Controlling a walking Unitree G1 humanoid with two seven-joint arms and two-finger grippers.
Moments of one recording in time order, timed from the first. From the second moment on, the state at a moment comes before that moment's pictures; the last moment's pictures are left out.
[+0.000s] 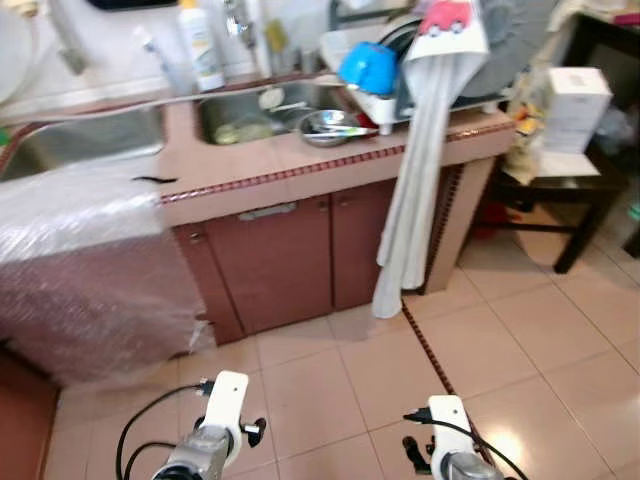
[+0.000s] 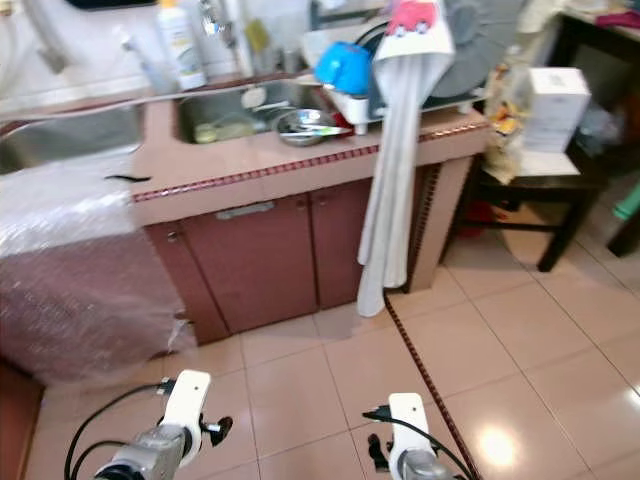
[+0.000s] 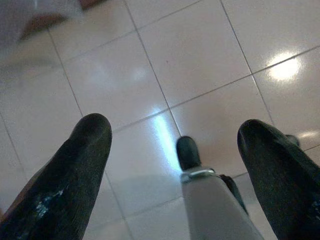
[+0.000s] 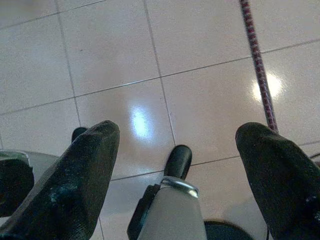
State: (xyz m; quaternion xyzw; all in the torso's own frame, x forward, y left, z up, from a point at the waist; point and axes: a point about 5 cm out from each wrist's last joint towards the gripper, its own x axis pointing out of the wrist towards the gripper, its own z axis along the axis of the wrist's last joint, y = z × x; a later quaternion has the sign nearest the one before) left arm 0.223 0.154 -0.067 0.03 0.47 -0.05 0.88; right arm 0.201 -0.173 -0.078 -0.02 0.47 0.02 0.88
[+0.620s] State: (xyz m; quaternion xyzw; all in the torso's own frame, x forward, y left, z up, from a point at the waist) left arm 0.219 0.167 -0.069 -0.03 0.46 0.00 0.89; right arm 0.197 -0.179 -0.079 -0.06 0.47 0.04 0.88
